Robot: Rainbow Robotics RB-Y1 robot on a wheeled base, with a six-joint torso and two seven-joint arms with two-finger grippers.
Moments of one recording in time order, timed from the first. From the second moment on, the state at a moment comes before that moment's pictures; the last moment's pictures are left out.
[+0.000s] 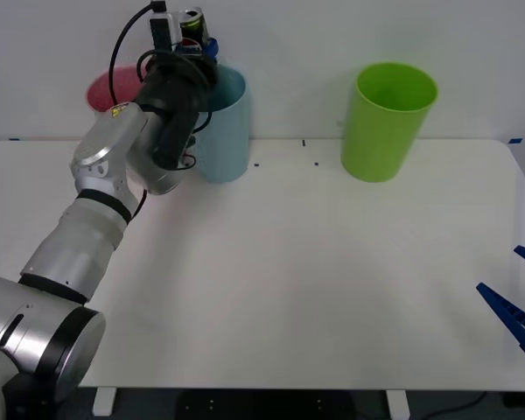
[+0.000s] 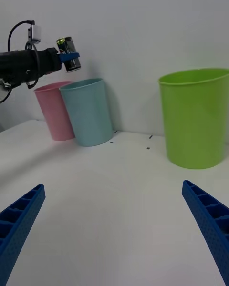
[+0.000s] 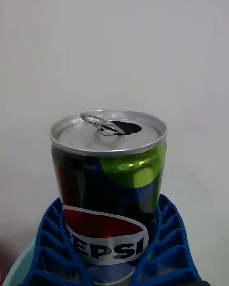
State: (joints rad) right arm 0.35 -0.40 -0.52 -1.66 0.96 -1.22 0.00; left arm -0.88 0.19 -0.10 -0.95 -0.91 0.08 -0.25
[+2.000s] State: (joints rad) right arm 0.35 -0.40 -0.52 -1.66 0.96 -1.22 0.00; left arm -0.88 0.22 -0.14 -0.96 -0.81 0.08 -0.25
